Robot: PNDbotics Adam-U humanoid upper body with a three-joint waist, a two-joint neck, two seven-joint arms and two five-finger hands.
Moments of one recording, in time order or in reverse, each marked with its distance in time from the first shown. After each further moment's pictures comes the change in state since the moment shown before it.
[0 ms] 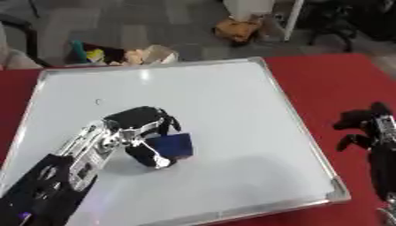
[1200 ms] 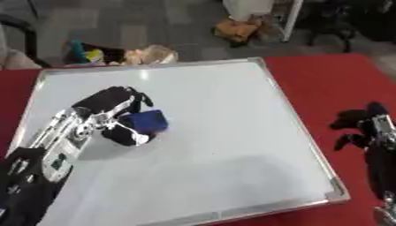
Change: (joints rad) left arm -0.001 0.060 0.124 -0.012 -0.074 0.098 0.132; right arm 0.000 0.000 0.000 0.000 -0.004 0.002 0.002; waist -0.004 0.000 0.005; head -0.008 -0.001
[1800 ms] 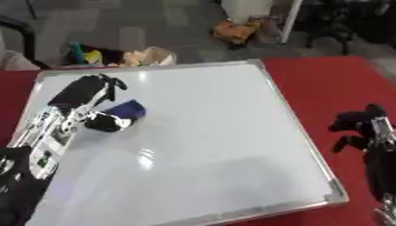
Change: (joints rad) left arm -0.003 0.003 0.107 0.070 -0.102 0.122 0.186; right arm 0.000 0.002 0.000 0.000 0.000 0.000 0.000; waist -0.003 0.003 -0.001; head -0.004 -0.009
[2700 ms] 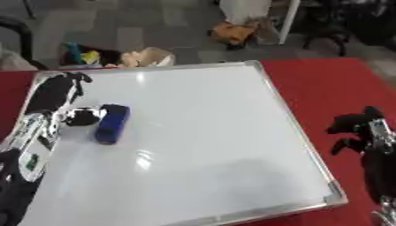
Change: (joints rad) left arm -0.006 0.000 0.066 0.107 -0.023 0.108 0.168; right arm 0.000 0.008 0.000 0.000 0.000 0.000 0.000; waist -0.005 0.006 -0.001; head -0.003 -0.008
